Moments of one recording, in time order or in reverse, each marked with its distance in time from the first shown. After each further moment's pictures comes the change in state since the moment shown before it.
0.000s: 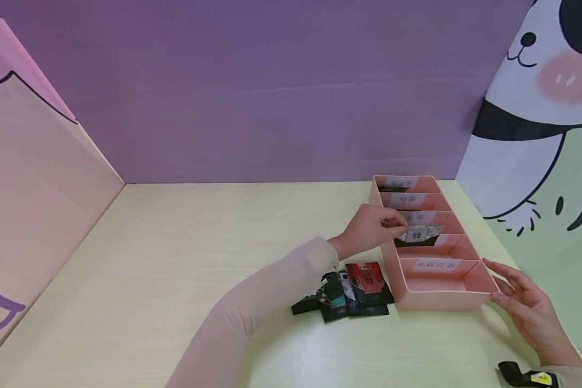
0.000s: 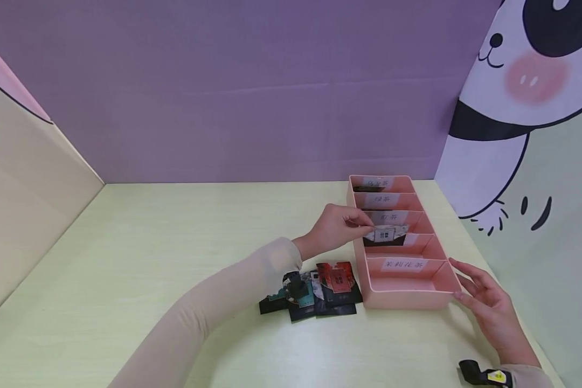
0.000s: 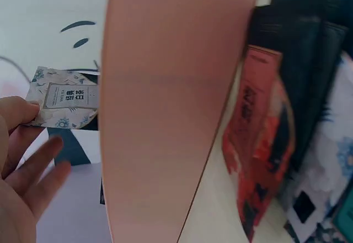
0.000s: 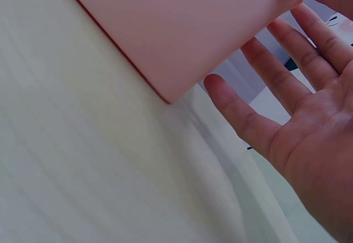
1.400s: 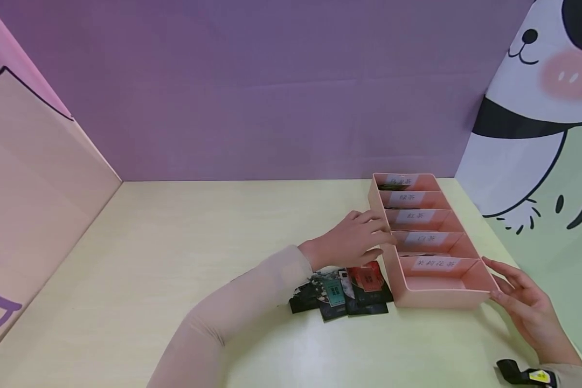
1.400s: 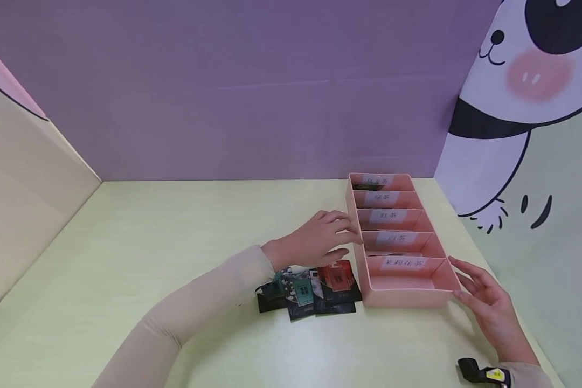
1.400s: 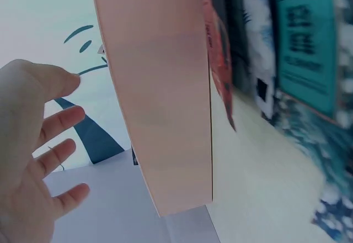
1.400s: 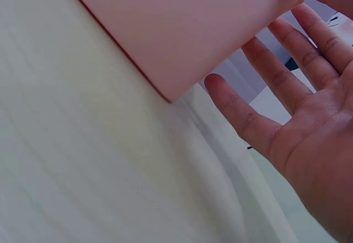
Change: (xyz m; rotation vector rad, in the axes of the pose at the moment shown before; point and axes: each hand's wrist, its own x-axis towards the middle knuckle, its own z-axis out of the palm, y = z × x) left_hand -0.031 0.004 -0.031 0.821 -0.382 0.327; right_hand 0.000 -0.002 0.002 0.004 0.009 0.013
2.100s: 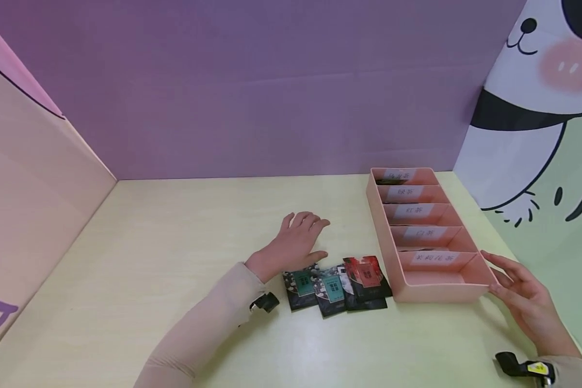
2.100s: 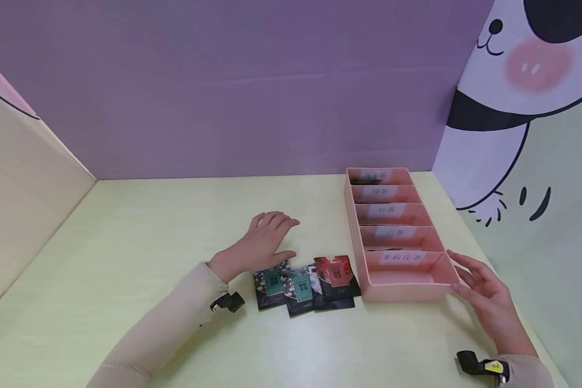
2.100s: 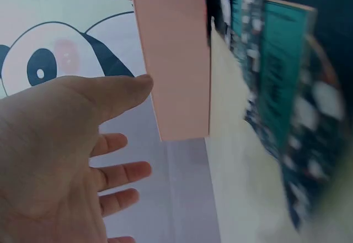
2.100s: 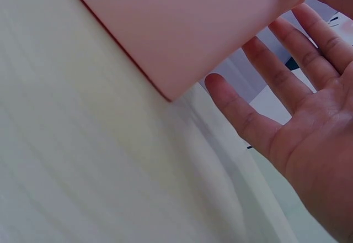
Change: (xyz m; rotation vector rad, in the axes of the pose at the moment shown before) left_hand -0.088 -0.018 -0.001 -0.117 -0.139 -0.434; right_hand 0.002 -0.001 0.001 -0.005 -0.022 -0.015
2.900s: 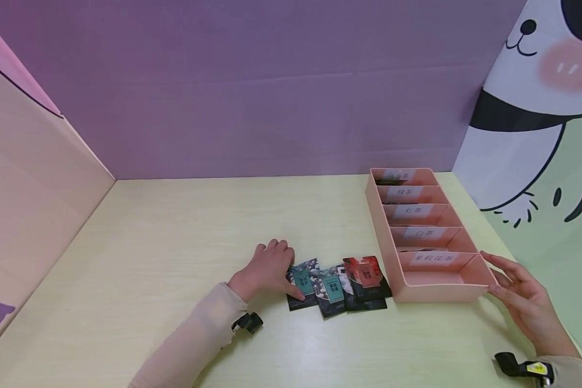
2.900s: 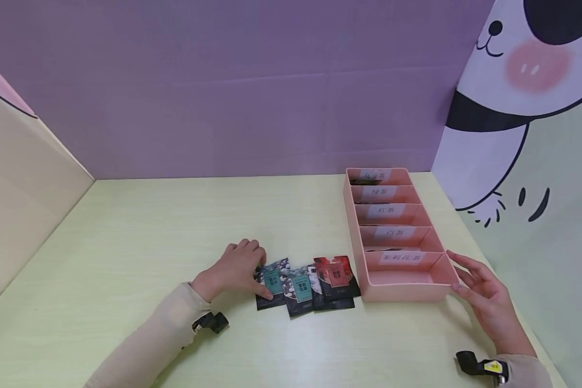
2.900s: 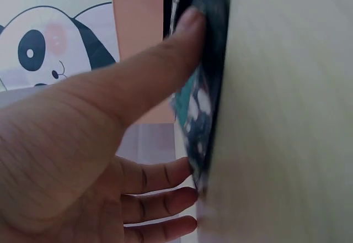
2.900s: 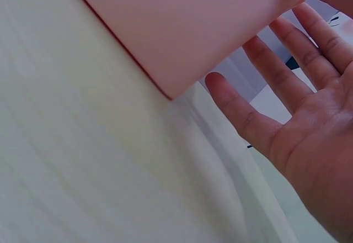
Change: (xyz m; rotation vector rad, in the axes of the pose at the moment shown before) left_hand -0.043 -0.014 0.026 -0.086 -0.178 -0.220; right_hand 0.001 0.001 0.001 0.028 0.013 -0.016
